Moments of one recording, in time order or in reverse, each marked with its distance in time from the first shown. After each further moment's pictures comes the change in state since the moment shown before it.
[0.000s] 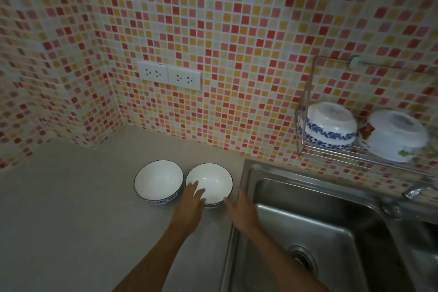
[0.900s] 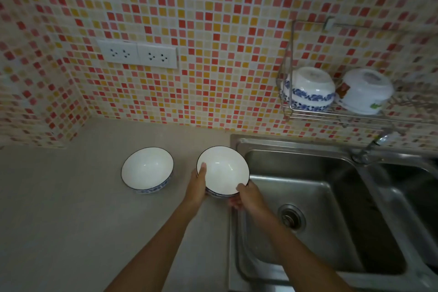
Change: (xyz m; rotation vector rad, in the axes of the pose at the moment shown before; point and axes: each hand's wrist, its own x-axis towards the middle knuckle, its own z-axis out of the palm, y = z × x) left_hand 0.007 0.035 -0.009 -1.092 -0.193 -0.496; right_hand -0.039 0.008 0.000 0.521 0.083 0.325
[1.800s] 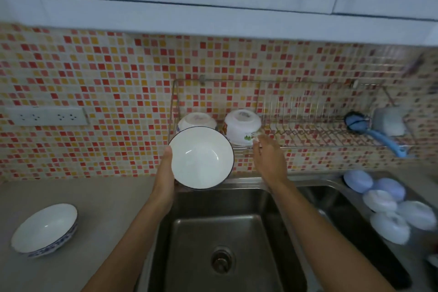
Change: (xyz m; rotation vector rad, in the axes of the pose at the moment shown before) left_hand -0.110 0.132 0.228 -0.172 -0.182 0.402; right_hand -0.003 -0.105 -0.355 -0.595 0.723 -0.867
